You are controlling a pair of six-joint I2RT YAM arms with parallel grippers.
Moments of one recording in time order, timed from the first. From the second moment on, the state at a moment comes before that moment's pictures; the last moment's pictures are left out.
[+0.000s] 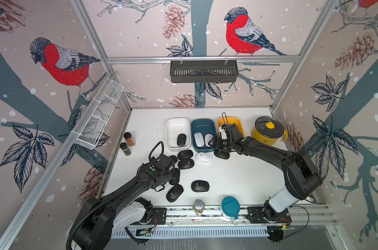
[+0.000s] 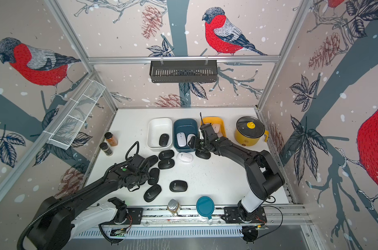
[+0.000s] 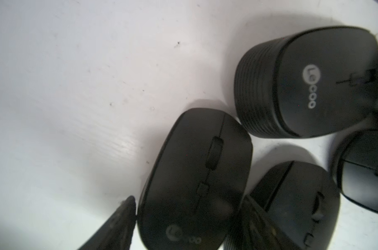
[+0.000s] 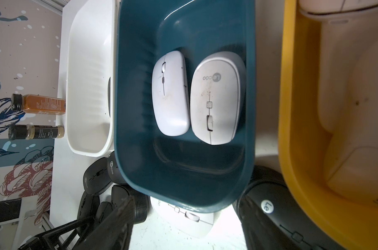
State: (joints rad) left arm -0.53 1.06 0.48 -0.72 -0.20 -0.99; right arm 0.56 1.62 1.01 -0.21 -0.26 0.65
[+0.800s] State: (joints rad) left arm -0.55 1.20 0.52 -0.68 -0.22 -0.92; right arm 0.56 1.63 1.01 -0.21 -0.26 0.66
